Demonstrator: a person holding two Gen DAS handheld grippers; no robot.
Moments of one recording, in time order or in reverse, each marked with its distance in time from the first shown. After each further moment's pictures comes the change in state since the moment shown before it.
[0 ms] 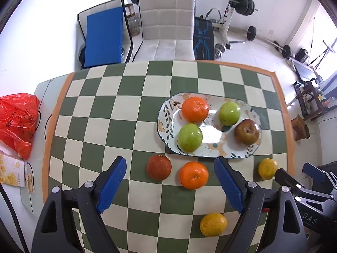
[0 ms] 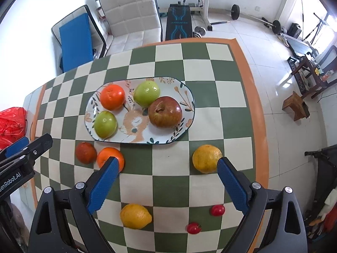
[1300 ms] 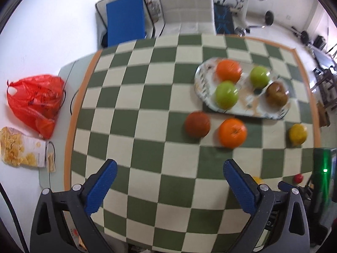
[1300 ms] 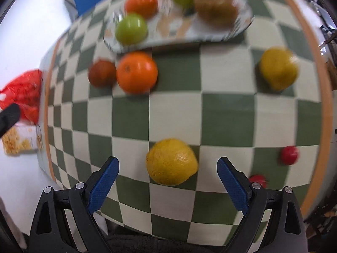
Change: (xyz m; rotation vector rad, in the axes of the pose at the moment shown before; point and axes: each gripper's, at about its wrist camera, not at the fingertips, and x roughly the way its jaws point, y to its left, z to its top) left arm 0.017 0.034 -0.063 0.001 0.121 0.180; right arm 0.104 0.045 -0.110 -0.011 0.346 0.222
